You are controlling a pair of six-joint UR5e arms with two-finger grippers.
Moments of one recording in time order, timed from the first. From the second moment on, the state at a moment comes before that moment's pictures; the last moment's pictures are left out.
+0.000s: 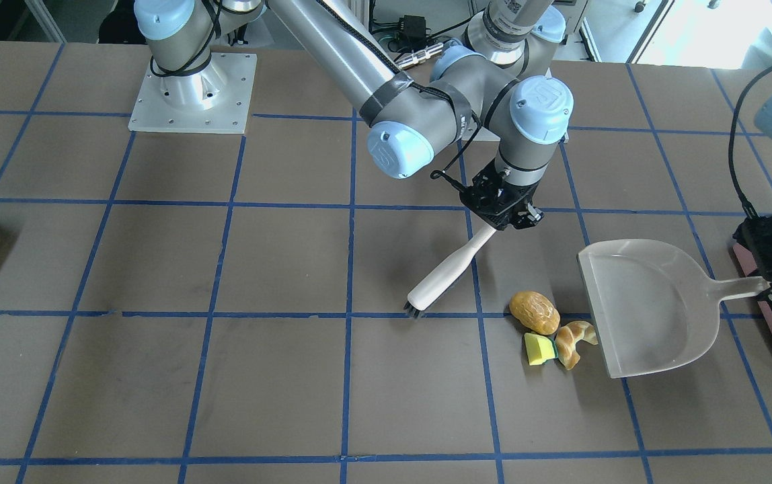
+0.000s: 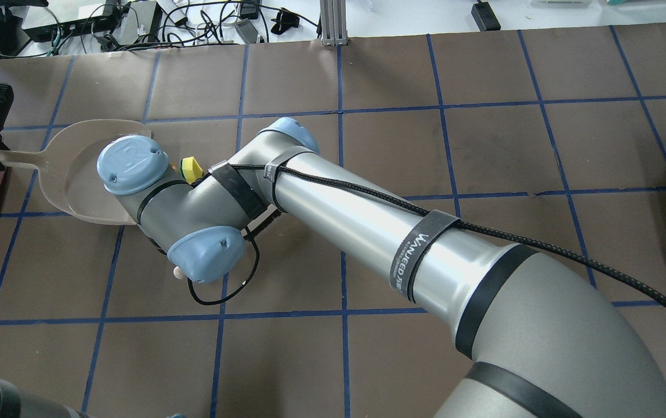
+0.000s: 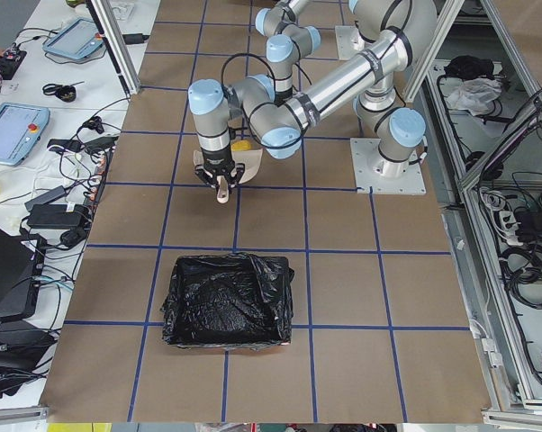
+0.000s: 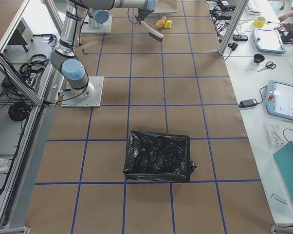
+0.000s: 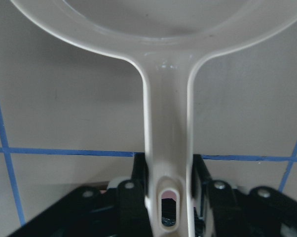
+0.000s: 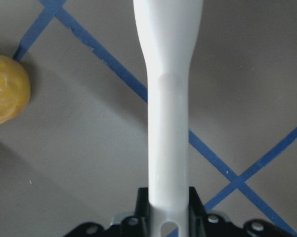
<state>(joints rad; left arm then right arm) -1.01 -1.91 -1.58 -1.14 1.75 2.16 2.37 -0.87 1.24 -1.96 -1.44 1.59</state>
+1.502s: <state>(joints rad) -0.94 -2.06 -1.58 -0.95 1.75 2.18 2.44 -0.64 0.89 -1.86 -1.39 1.52</state>
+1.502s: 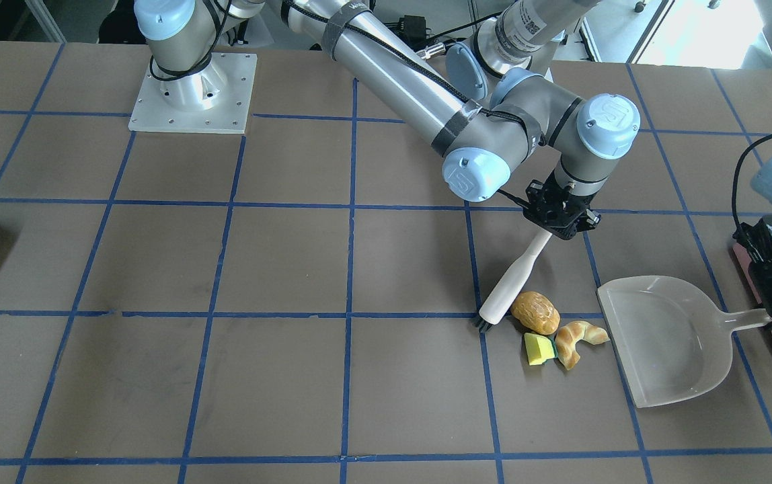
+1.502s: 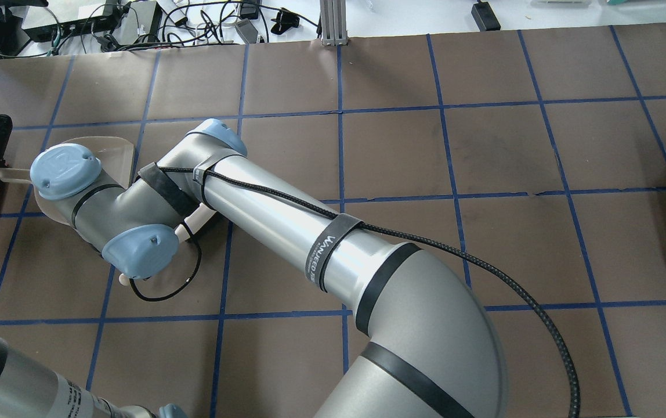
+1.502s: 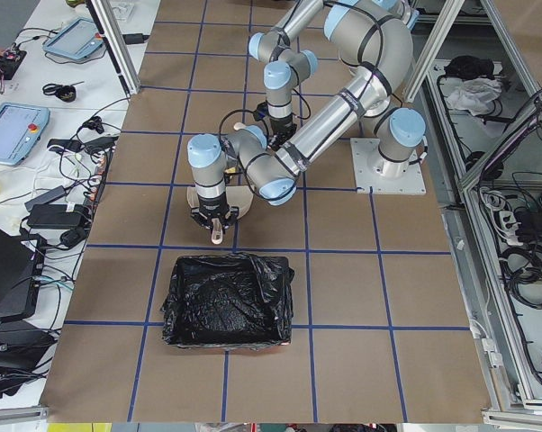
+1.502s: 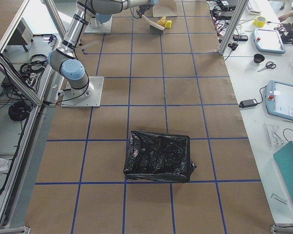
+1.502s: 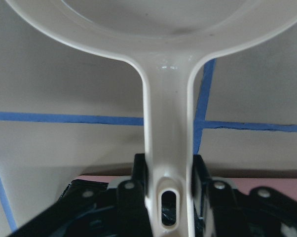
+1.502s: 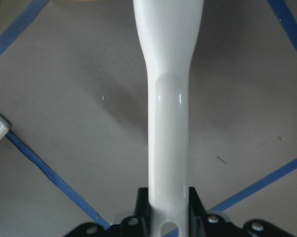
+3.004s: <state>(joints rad) -0.96 -2.06 -1.58 -0.95 1.72 2.27 2.43 -0.54 0.75 -1.81 -1.29 0.89</state>
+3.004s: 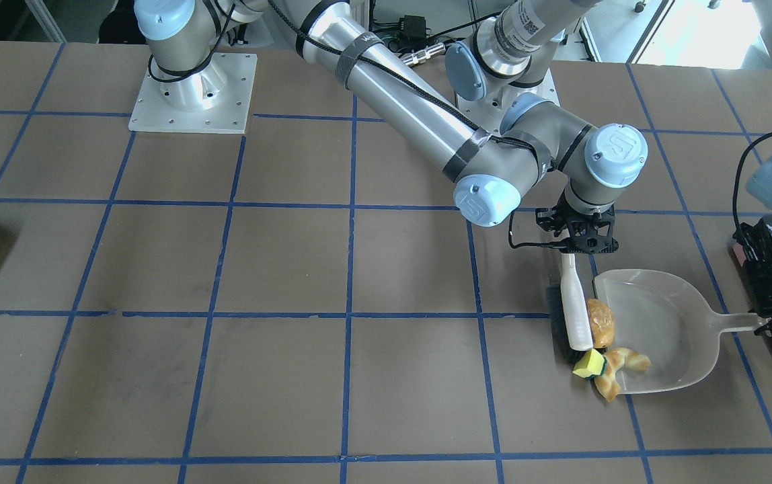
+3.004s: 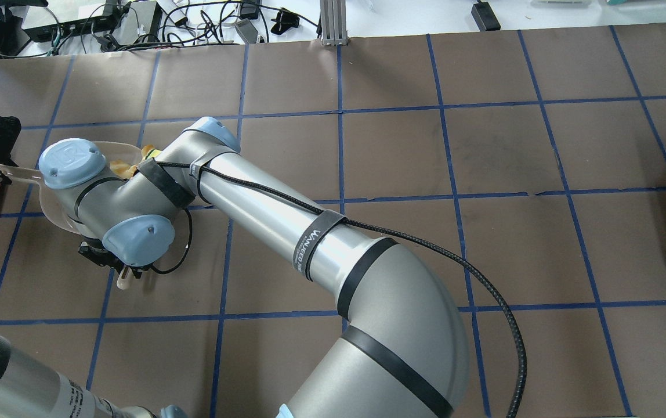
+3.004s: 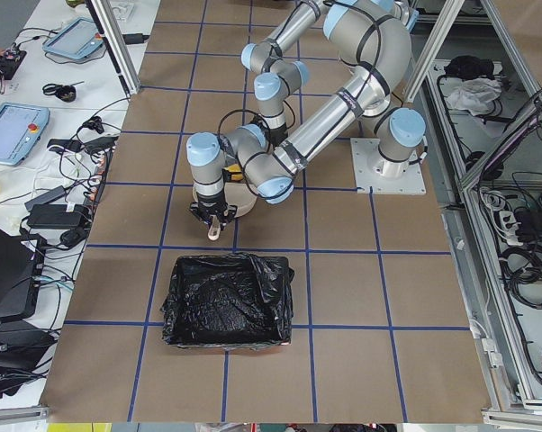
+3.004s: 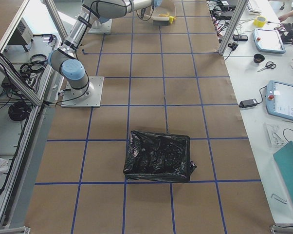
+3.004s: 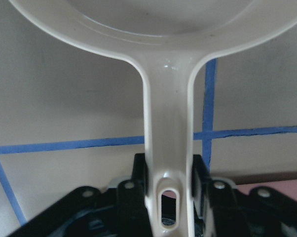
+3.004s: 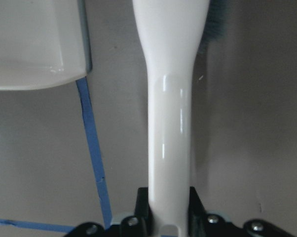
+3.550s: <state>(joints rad) -0.96 -2.08 -1.58 -0.95 1.72 2.27 2.43 -0.50 0.66 -1.81 -1.29 0.58</state>
